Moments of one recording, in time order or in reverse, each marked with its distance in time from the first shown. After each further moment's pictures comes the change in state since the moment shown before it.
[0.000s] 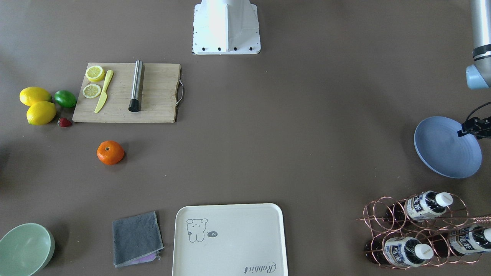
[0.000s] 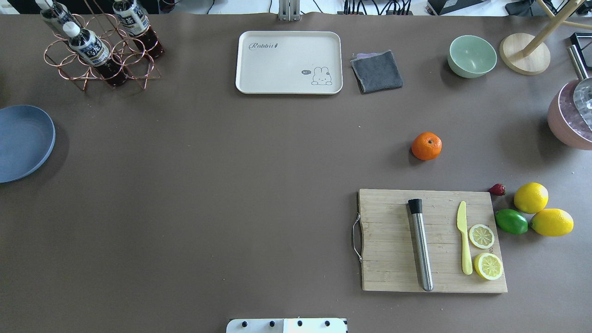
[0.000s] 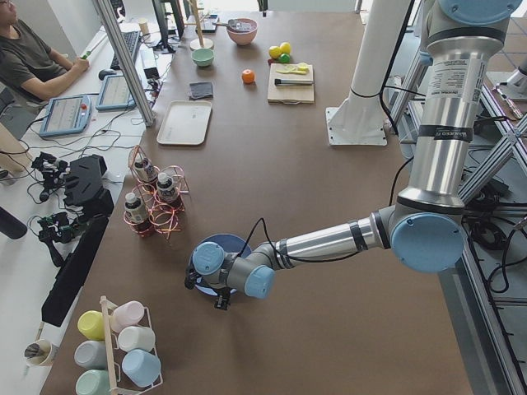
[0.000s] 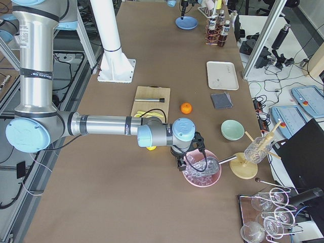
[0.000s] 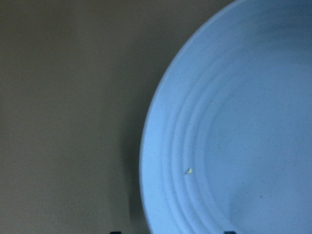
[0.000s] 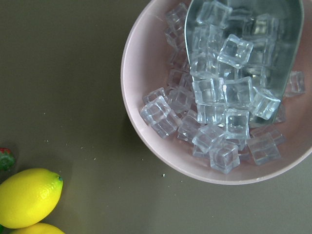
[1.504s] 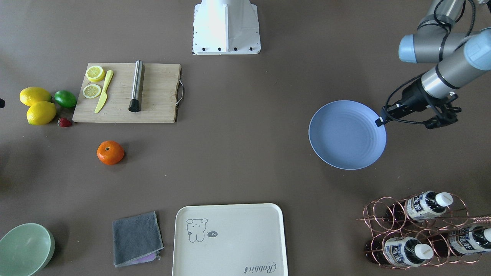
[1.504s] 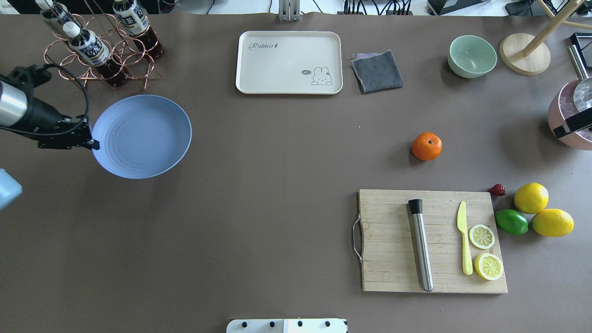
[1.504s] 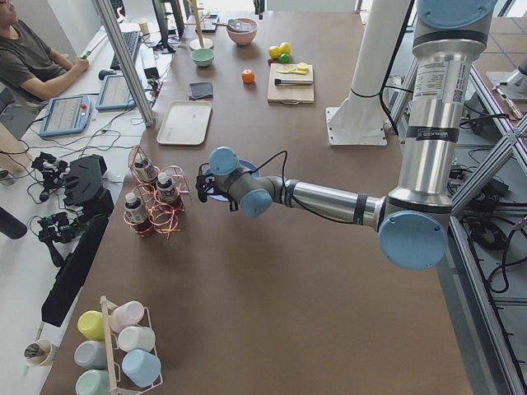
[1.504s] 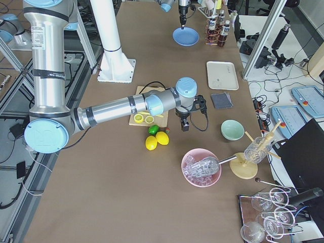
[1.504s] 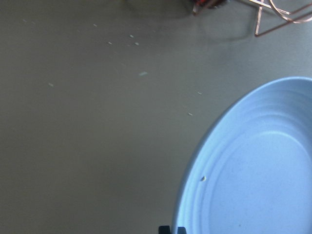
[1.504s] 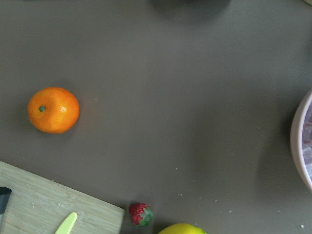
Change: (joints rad) left arm 0.379 -0.046 -0.626 0.002 0.096 -1.140; right arm -0.226 0.083 0.245 0.012 0.016 0.477
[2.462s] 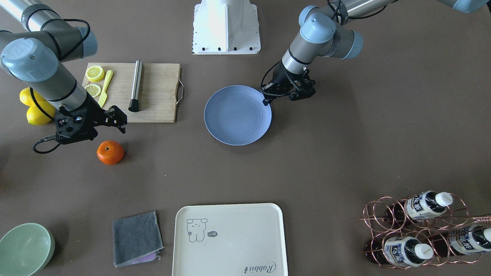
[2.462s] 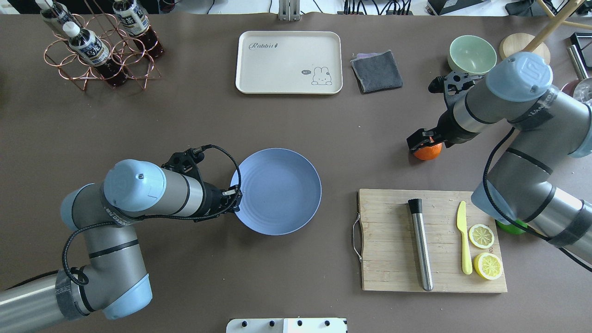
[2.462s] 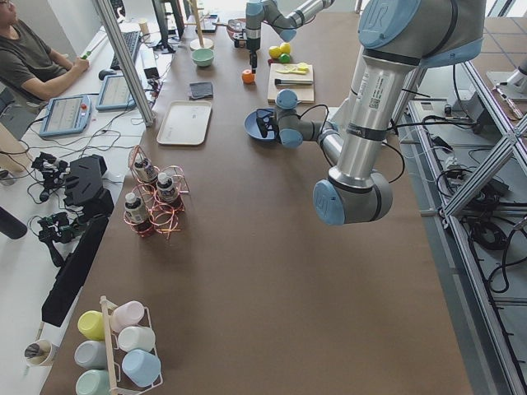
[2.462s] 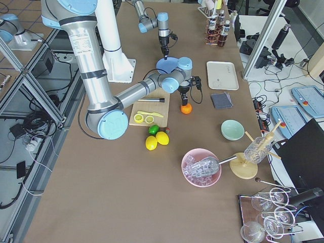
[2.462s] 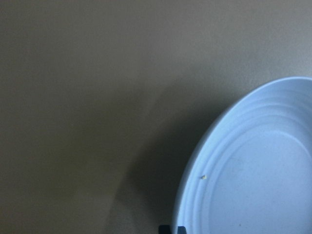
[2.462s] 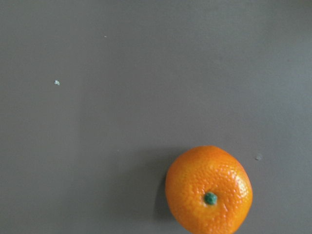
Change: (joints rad) left arm 0.504 -0.243 -0.009 0.002 0.465 -0.453; right arm -0.459 0.298 -0.169 0.133 -0.375 0.510
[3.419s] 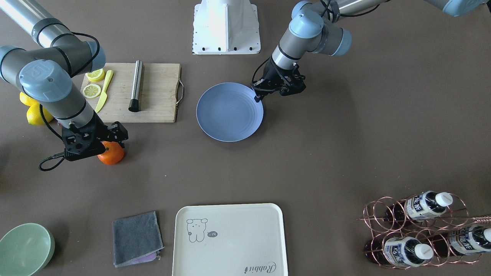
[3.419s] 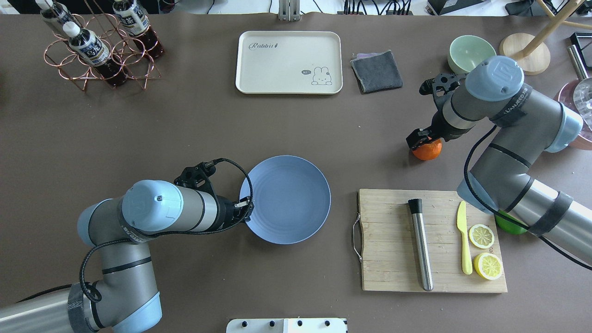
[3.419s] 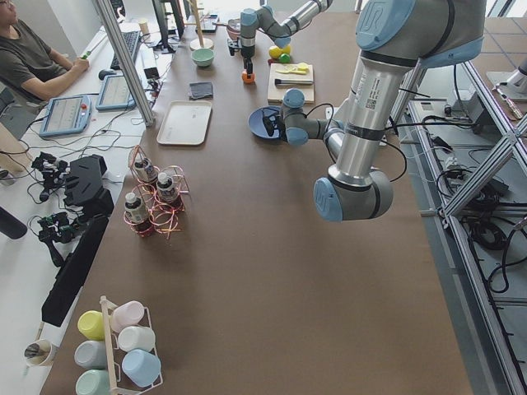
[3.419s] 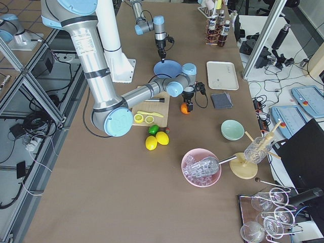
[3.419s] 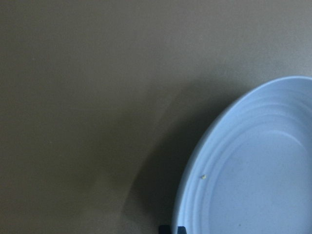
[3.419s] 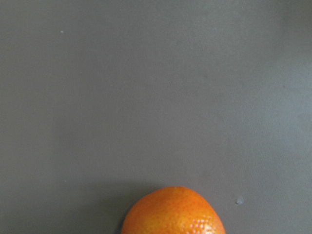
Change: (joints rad) left arm 0.058 -0.019 0.015 0.000 0.070 -0.049; right arm 0.005 0.041 -0.120 0.001 -0.046 -0.118
